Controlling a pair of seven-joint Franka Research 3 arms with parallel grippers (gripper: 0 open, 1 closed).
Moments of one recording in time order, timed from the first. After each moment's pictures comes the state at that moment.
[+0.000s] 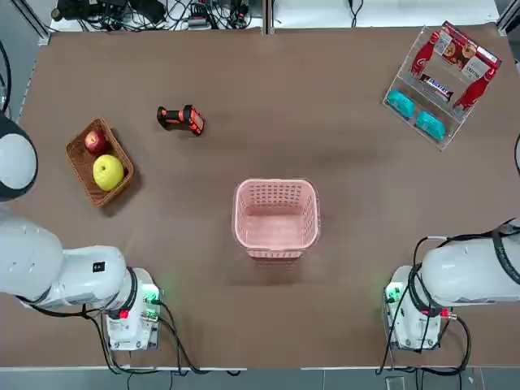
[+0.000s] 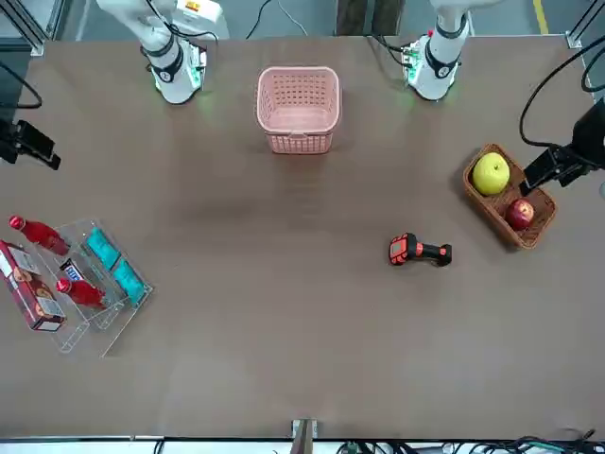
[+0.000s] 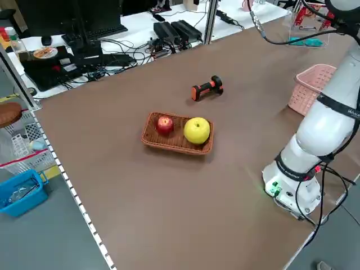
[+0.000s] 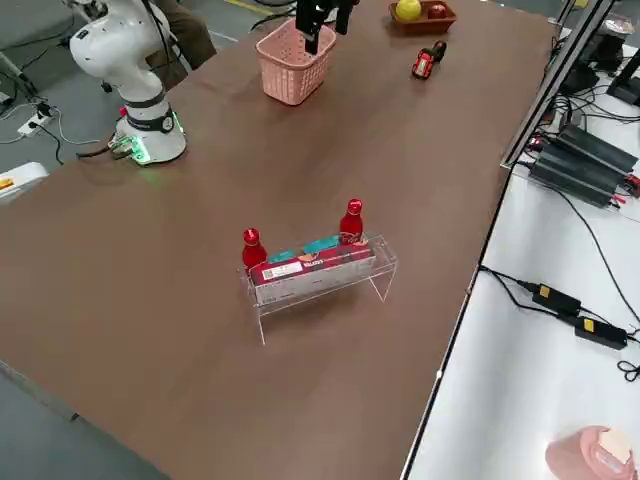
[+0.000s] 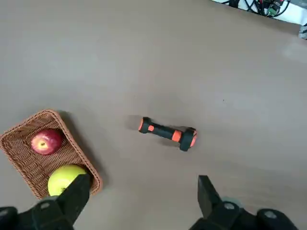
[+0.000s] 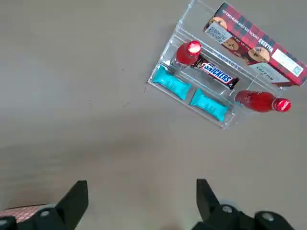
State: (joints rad) left arm 0.11 0.05 -0.14 -1.49 -0.08 1.62 -0.24; right arm -0.01 0.06 -0.02 -1.38 0.01 1.40 0.10
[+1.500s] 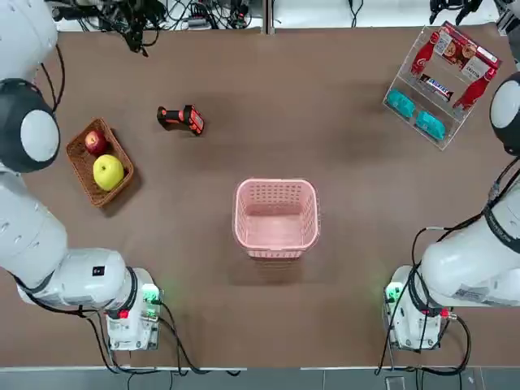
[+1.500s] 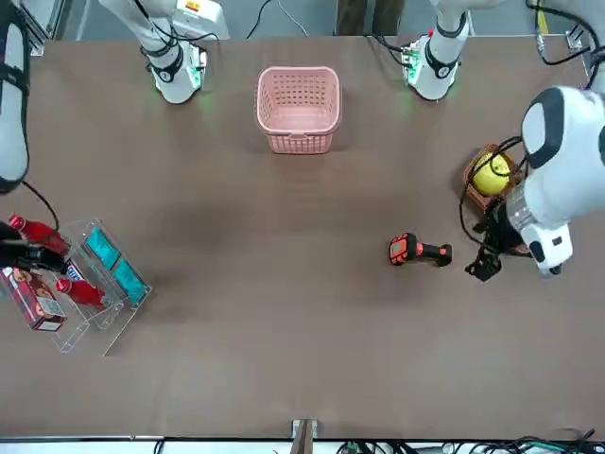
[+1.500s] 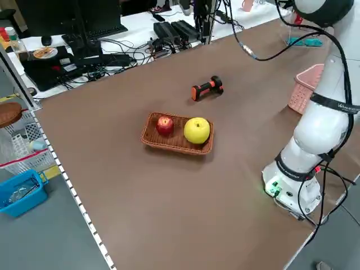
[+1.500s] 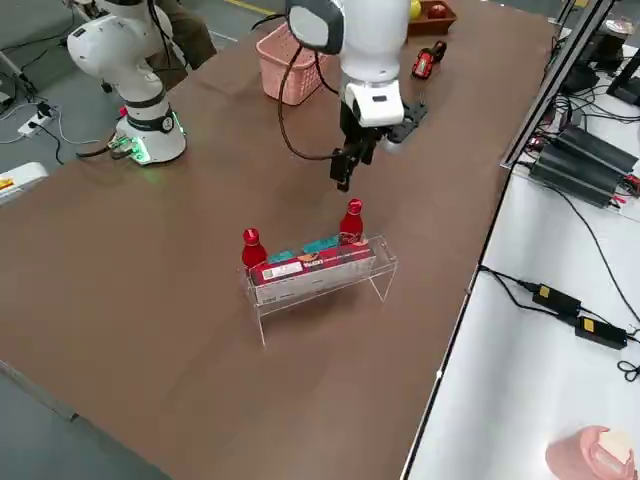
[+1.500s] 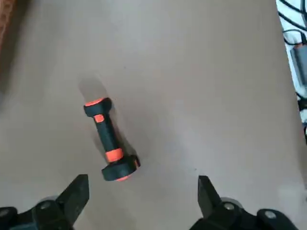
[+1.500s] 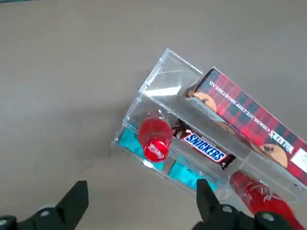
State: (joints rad) left arm 0.01 0.27 -0.16 -1.70 -0.08 2.05 -1.28; right arm -0.13 0.40 -0.03 -1.42 0.01 1.84 -0.08
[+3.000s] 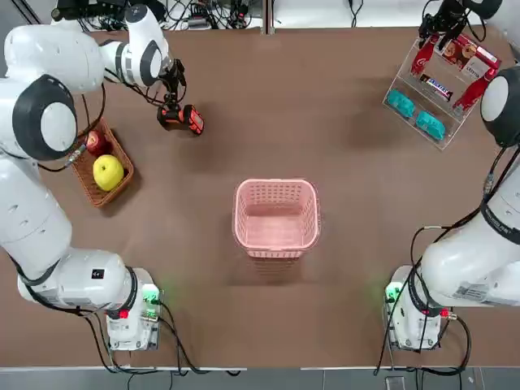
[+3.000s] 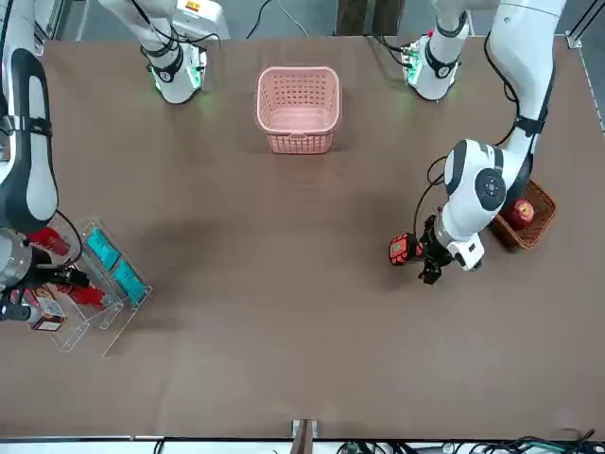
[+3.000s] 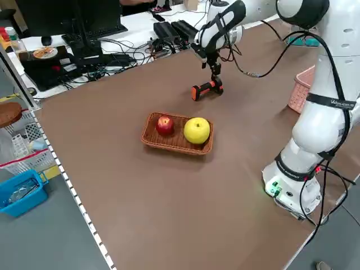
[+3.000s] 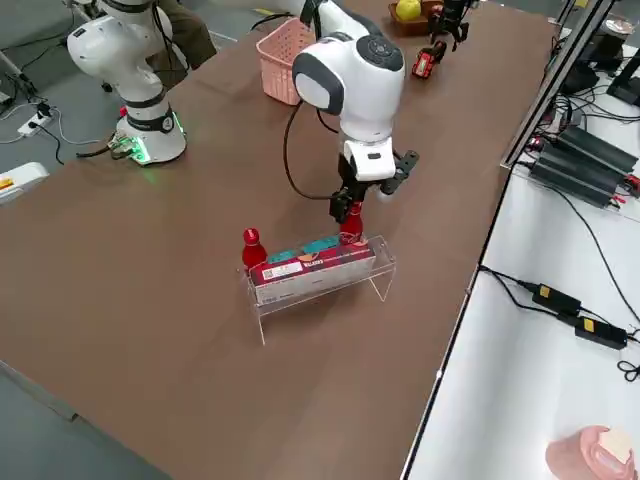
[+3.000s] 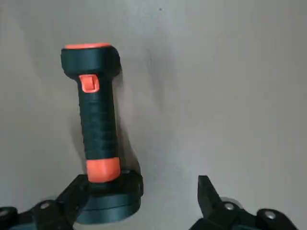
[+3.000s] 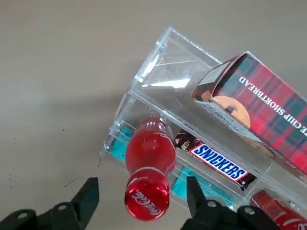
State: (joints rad) left arm -0.02 0.38 -0.22 -2.04 0.02 2.51 -1.62; right arm -0.13 0.48 -0.05 -1.48 0.04 1.95 -0.09
